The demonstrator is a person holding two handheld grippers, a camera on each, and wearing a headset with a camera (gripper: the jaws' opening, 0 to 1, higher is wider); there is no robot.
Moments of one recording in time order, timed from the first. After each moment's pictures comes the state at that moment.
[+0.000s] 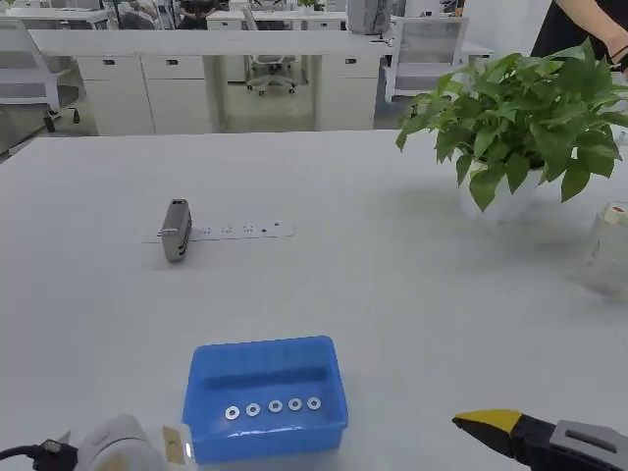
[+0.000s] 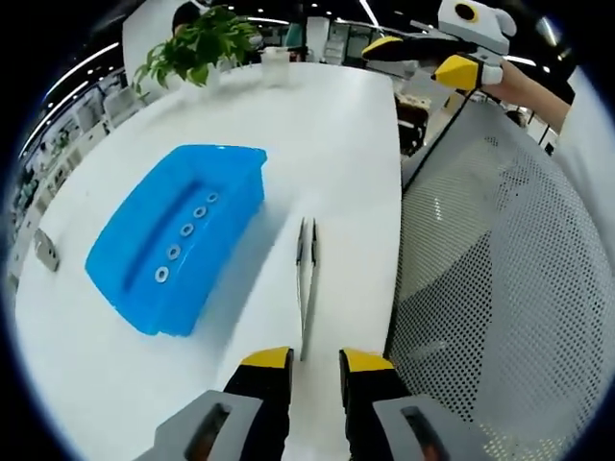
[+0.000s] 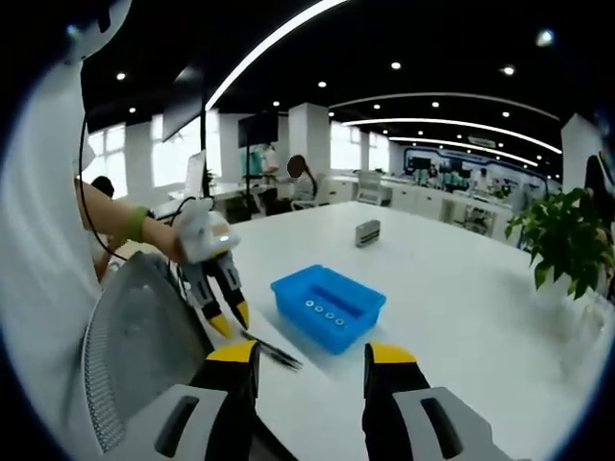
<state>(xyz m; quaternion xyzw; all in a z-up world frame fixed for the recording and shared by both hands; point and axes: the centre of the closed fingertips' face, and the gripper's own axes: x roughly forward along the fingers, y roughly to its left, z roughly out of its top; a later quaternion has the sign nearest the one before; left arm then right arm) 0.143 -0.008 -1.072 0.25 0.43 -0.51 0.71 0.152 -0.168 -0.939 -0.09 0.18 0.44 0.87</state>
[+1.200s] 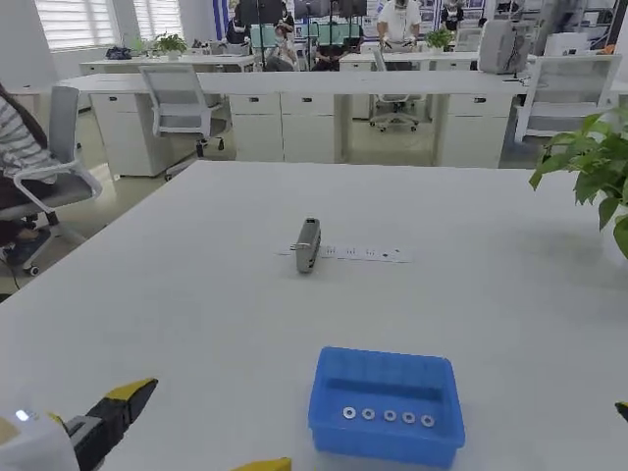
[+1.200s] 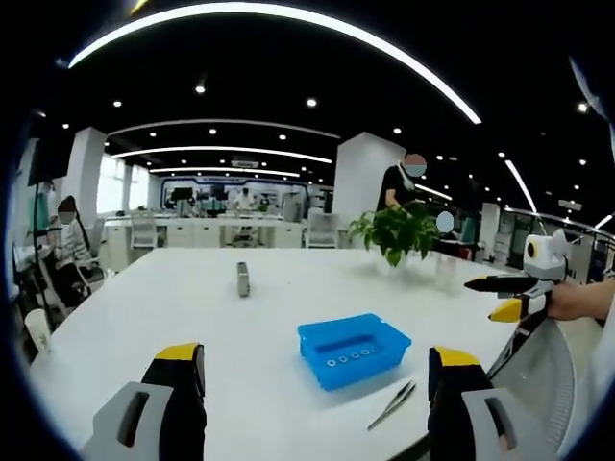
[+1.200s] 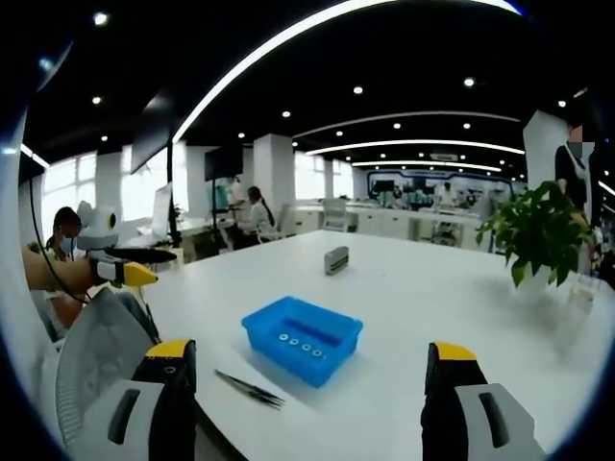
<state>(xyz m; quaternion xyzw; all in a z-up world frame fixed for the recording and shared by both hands) 0.151 0.088 -0.919 -0.02 0.10 -0.18 0.98 0.178 -0.164 -0.928 -0.04 0.13 0.37 0.92</state>
